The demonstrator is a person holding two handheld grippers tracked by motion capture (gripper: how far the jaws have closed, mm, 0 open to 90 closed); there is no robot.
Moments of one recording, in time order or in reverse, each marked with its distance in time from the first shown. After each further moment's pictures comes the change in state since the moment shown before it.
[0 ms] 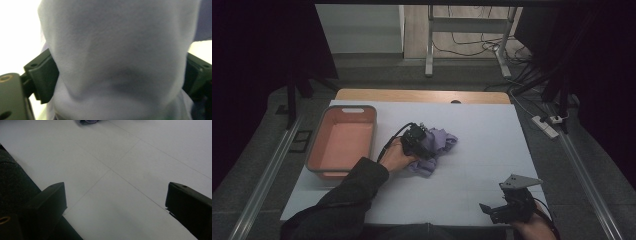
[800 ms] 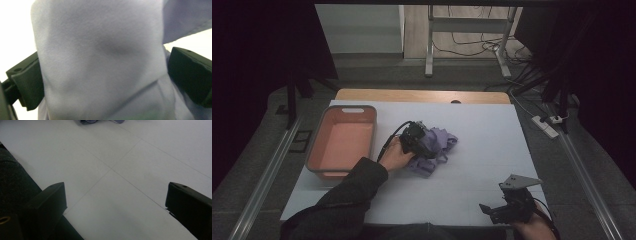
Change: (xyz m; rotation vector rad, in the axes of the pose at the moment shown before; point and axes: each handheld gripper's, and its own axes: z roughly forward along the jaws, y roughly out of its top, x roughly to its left) left arm -0.002 0.000 -0.013 -0.085 -0.067 0.015; right arm 0.001 0.000 0.000 0.000 0.004 -0.002
